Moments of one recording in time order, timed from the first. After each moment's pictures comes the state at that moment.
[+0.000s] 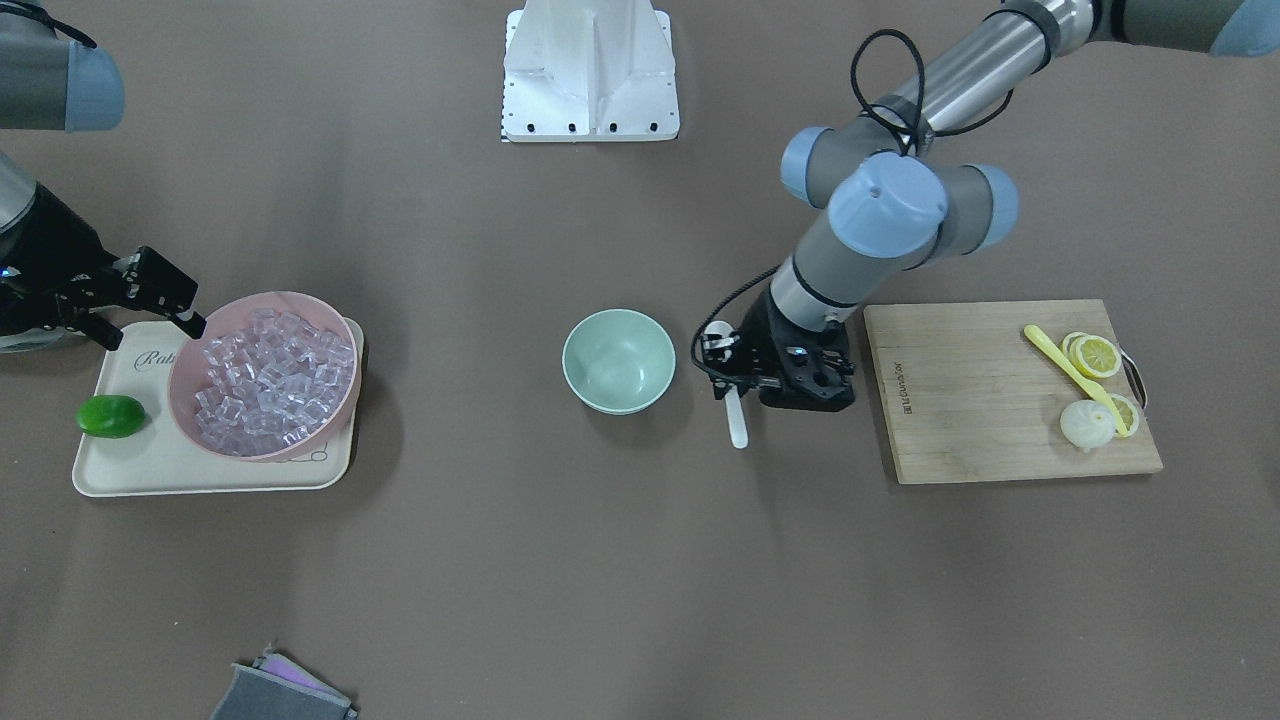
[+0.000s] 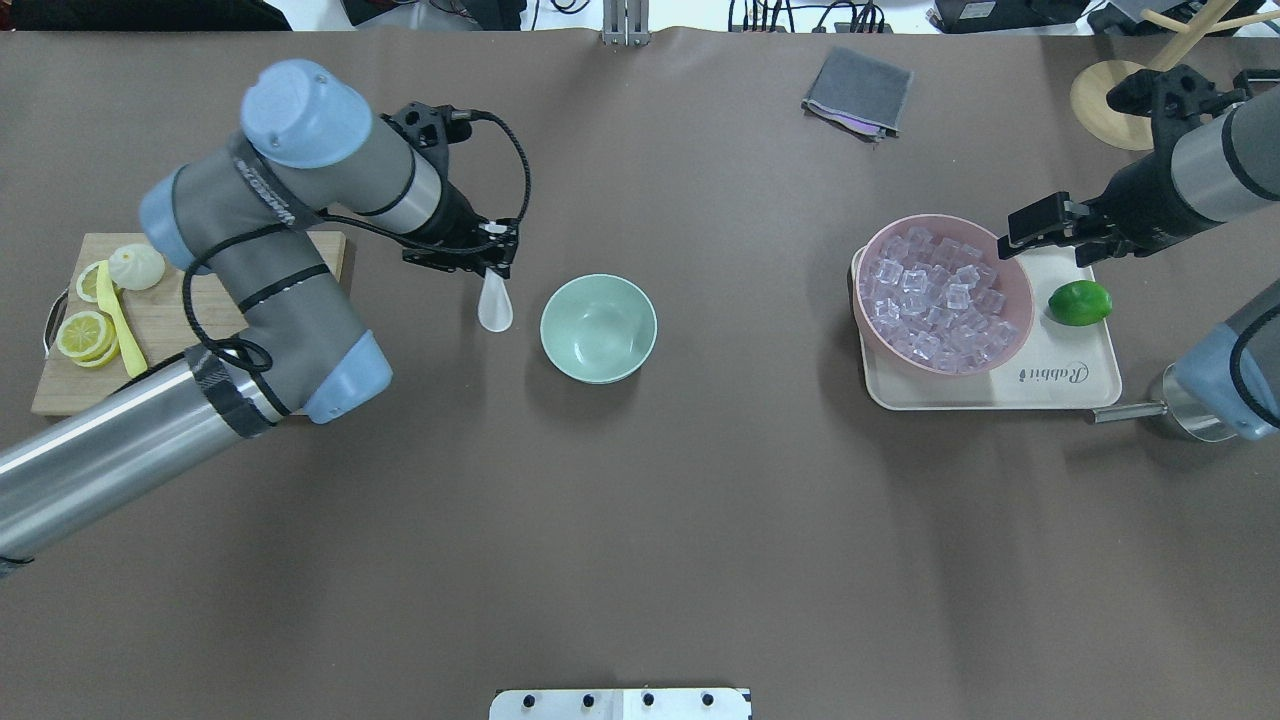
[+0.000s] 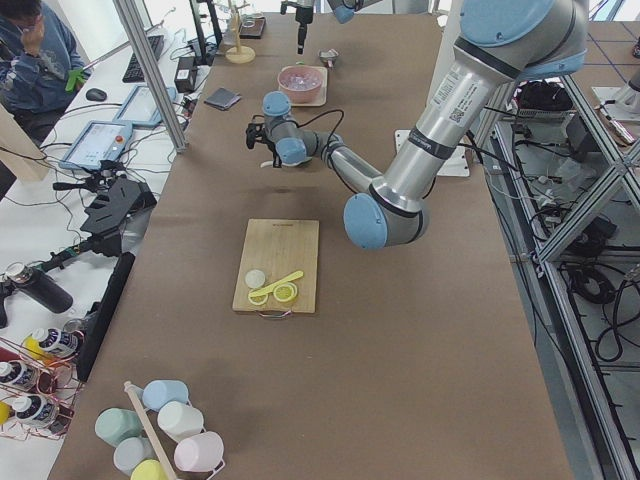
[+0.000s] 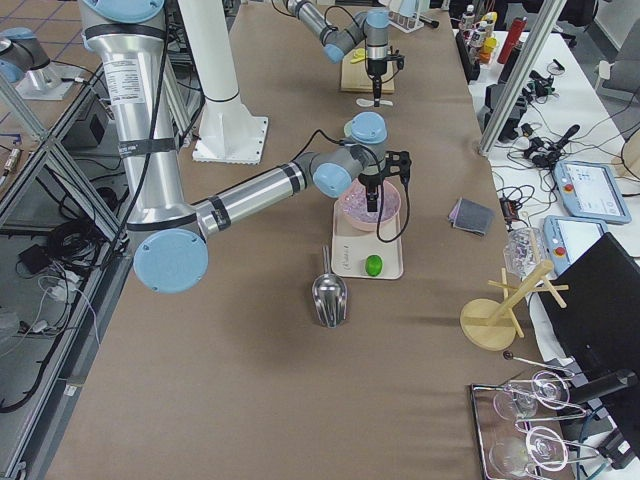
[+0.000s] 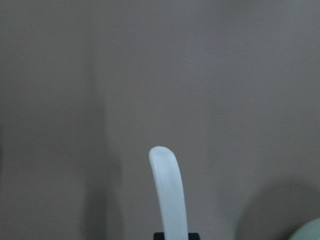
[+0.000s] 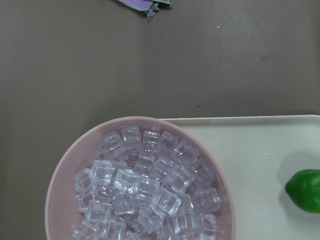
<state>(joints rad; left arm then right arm) -0.73 -2.26 -1.43 -2.04 -2.08 -1.19 1.03 -1.42 1.86 -1.21 2.23 0.90</state>
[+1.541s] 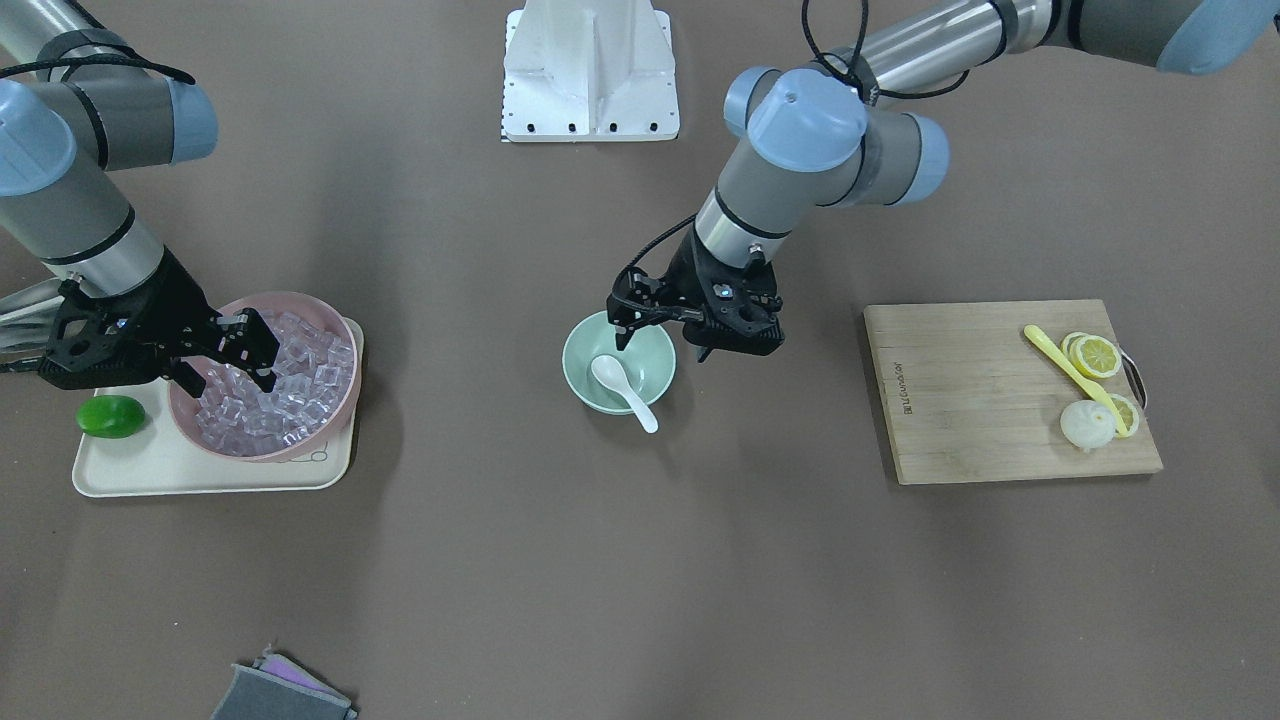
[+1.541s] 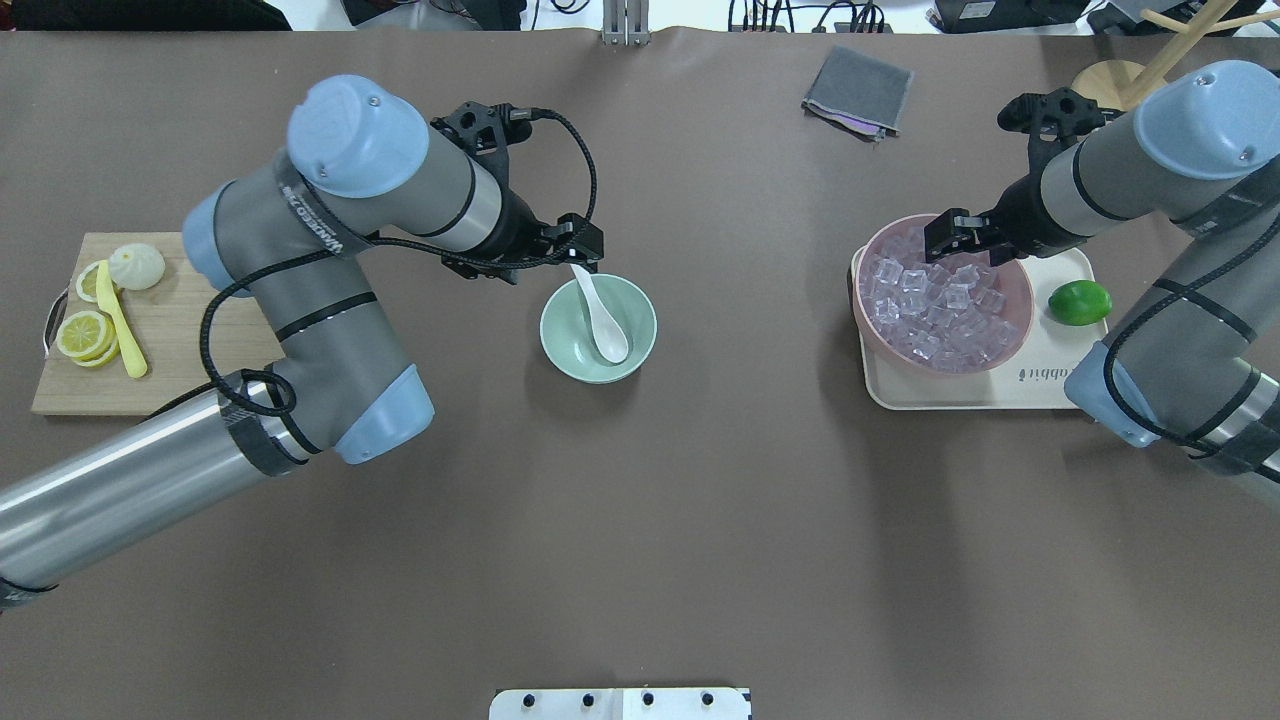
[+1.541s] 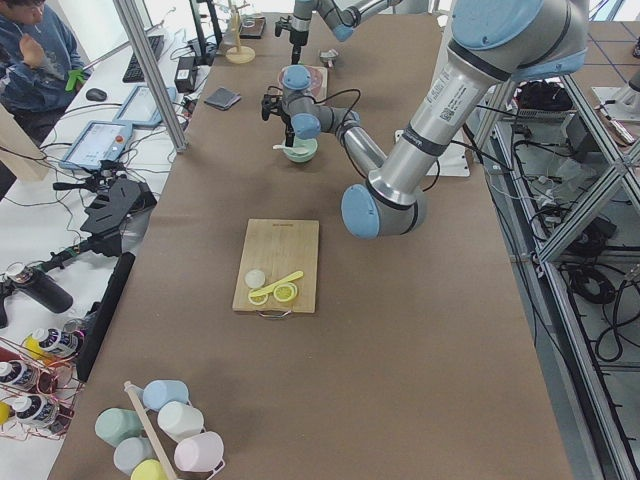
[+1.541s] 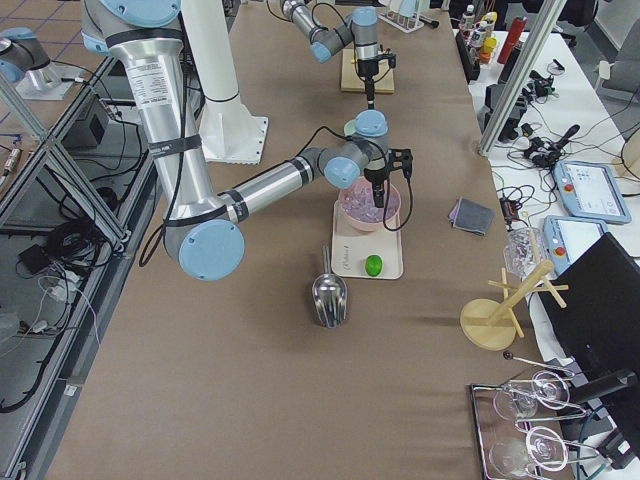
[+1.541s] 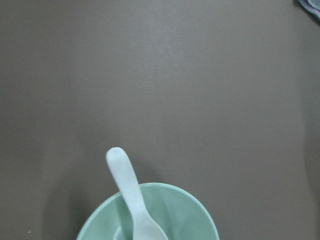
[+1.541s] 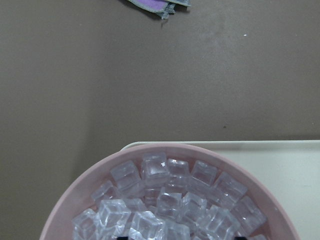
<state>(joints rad) -0.70 -2.25 -1.57 -1.99 -2.01 -1.23 0.91 -1.32 1.75 -1.22 2.05 0.96</state>
